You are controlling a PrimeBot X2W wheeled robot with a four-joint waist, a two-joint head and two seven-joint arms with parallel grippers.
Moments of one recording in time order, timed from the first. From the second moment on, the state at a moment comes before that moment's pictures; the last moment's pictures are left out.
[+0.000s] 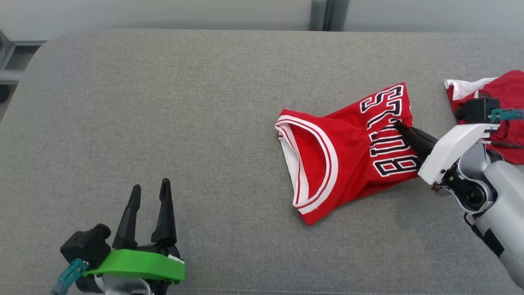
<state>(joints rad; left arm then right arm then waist) 0.04 0.07 -0.27 -0.04 -0.65 0.12 -0.24 -0.49 -0.43 0.57 0.50 1.01 0.12 0.15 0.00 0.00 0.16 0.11</state>
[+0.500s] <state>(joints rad) 0.04 0.07 -0.28 -0.05 -0.65 0.12 -0.24 -0.63 -0.60 0.58 0.45 0.95 0.12 0.23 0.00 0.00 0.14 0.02</state>
